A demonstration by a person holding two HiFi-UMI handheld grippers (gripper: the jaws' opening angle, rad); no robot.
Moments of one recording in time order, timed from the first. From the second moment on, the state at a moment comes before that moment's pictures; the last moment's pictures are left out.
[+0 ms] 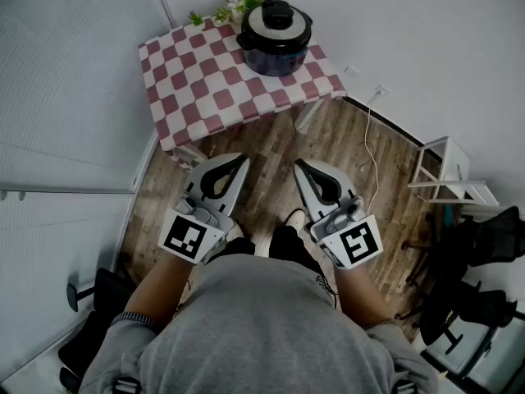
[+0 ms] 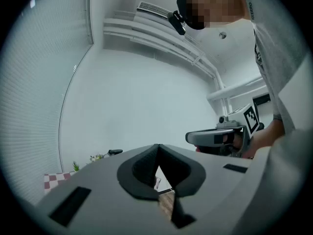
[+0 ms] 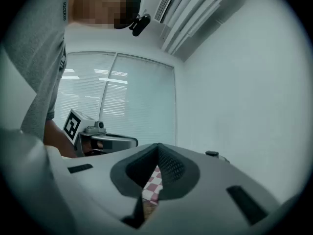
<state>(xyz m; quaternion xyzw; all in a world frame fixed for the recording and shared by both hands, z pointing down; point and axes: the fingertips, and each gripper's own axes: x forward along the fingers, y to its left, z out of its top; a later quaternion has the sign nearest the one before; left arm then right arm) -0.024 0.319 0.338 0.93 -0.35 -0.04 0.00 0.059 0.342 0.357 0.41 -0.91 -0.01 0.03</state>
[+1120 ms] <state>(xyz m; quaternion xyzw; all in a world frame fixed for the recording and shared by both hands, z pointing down) -0.005 0.339 0.339 0.93 -0.37 -0.03 0.00 0.074 0.352 0.353 0.36 -0.93 -0.02 0.06</state>
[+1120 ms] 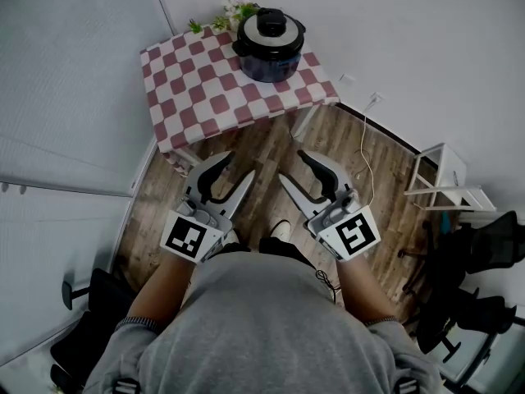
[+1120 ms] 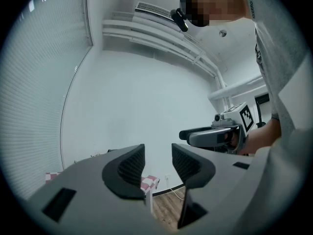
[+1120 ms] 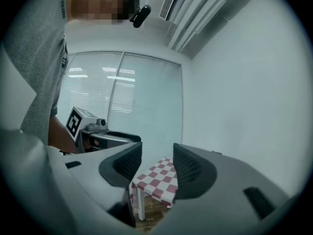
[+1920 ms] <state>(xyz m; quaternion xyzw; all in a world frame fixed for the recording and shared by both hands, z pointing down) 0.044 0.330 0.349 0.92 -0.38 -0.02 0.01 0.126 0.337 0.365 0.34 -0.94 -0.01 0.07</state>
